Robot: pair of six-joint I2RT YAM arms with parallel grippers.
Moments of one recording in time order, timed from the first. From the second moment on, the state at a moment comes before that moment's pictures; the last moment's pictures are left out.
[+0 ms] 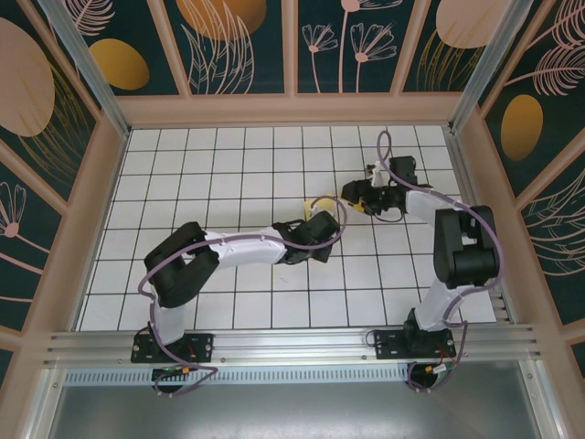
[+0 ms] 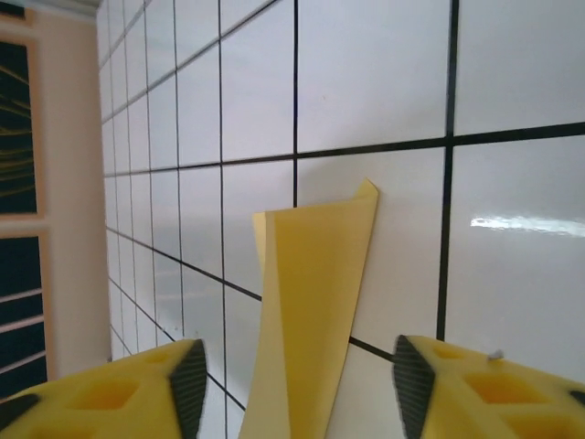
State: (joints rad) left arm -1.02 1.91 1.21 -0.27 -0.16 -0.60; right arm 0.11 1.70 0.97 -0.19 -0.79 0.48
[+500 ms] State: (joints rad) left arm -0.88 1.85 0.95 0.09 0.18 -0.73; right arm 0.12 1.57 0.74 -0.12 -0.75 0.47
